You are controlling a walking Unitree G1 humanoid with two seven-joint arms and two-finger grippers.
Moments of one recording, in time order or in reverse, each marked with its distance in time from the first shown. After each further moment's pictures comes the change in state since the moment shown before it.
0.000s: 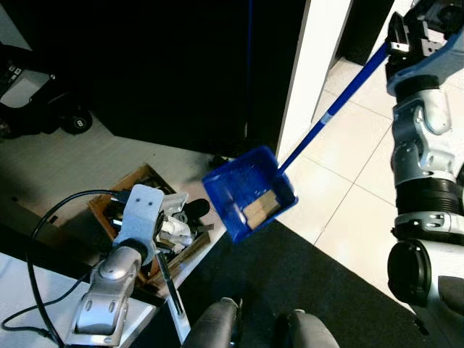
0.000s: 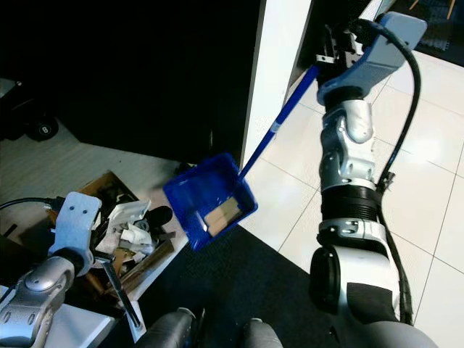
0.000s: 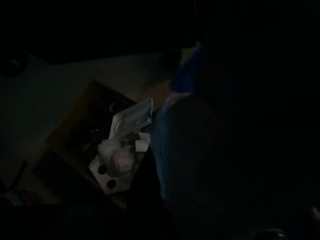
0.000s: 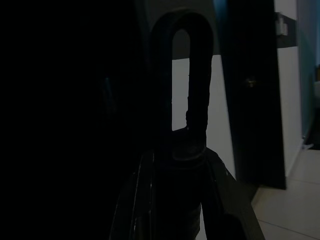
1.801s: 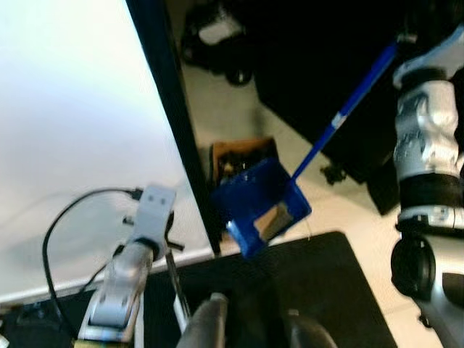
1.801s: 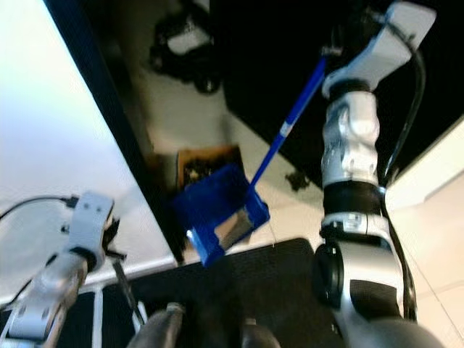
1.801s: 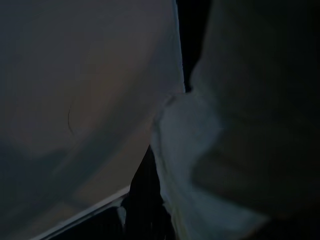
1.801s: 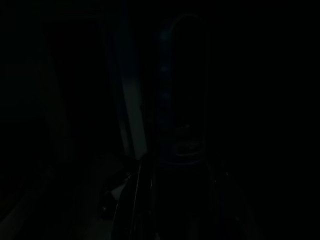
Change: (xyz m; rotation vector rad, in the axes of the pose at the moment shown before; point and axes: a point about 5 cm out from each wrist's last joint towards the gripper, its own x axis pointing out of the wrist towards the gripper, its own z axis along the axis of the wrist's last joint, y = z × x) left arm 0.008 -0.012 0.004 -0.003 0.012 -0.032; right arm 0.004 -0.008 0.009 -0.064 -0.042 -0.056
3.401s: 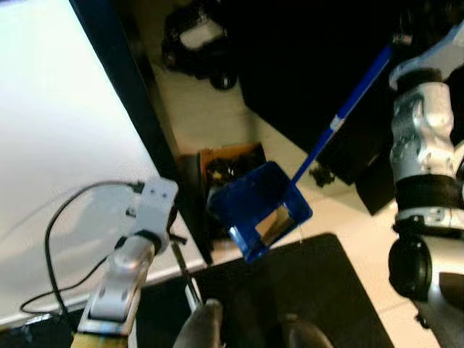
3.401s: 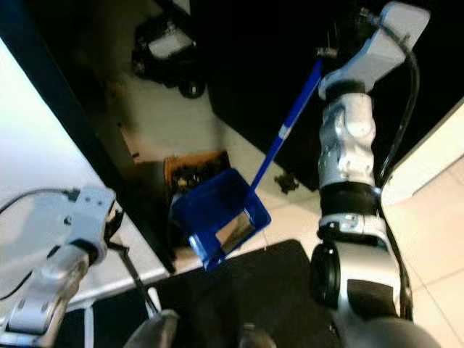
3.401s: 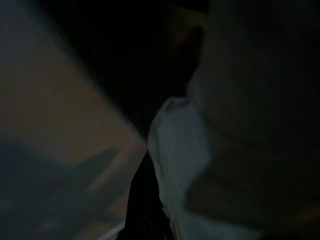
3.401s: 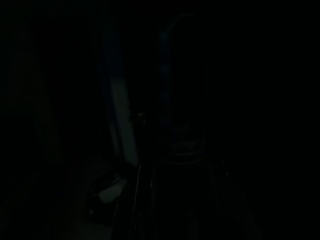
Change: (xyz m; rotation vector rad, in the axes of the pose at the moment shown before) left arm 0.003 -0.002 0.008 0.003 -0.042 -0.023; right arm -0.001 0.006 -0.005 0.004 0.014 0.023
